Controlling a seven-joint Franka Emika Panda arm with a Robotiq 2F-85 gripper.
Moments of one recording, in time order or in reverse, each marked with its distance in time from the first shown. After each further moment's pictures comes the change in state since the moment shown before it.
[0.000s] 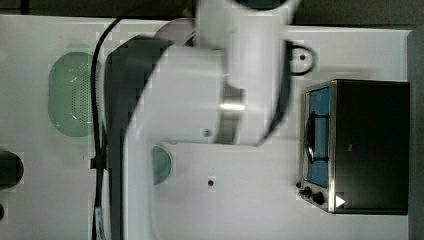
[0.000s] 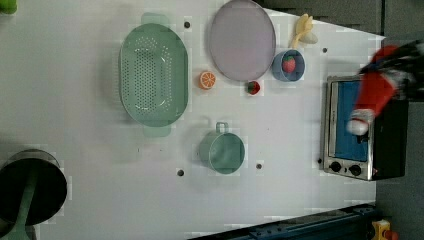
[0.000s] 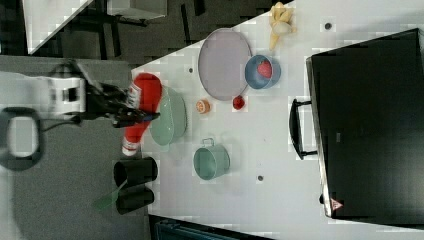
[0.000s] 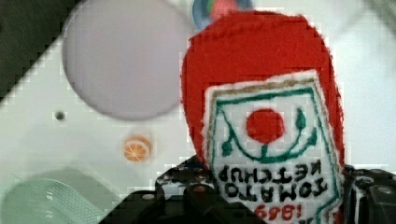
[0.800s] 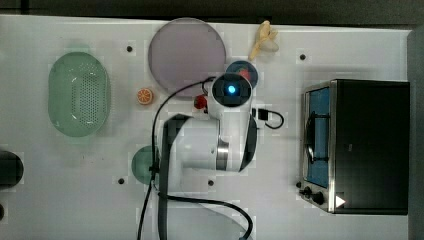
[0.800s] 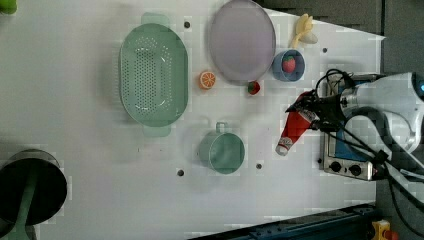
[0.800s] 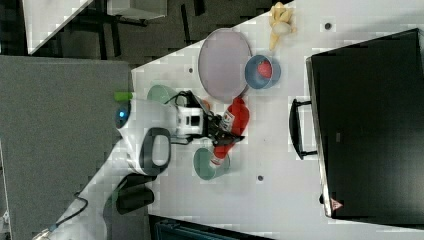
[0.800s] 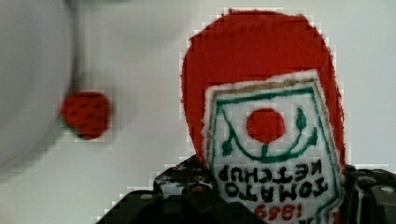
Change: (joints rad) arm -0.019 0.089 -0.009 -0.606 -0.050 0.614 0.000
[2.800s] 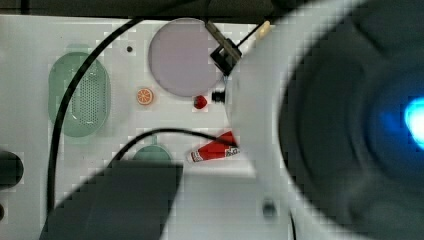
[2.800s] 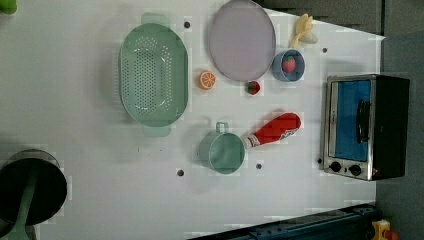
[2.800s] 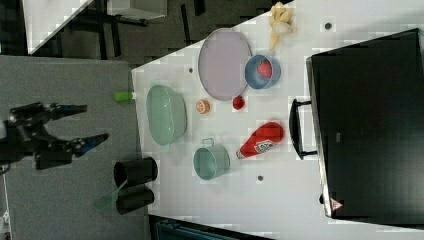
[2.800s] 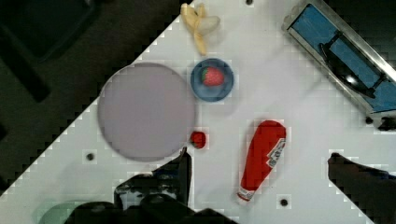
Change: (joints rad) arm 0.017 -0.342 -0.014 0.725 -0.112 -0.722 0.000
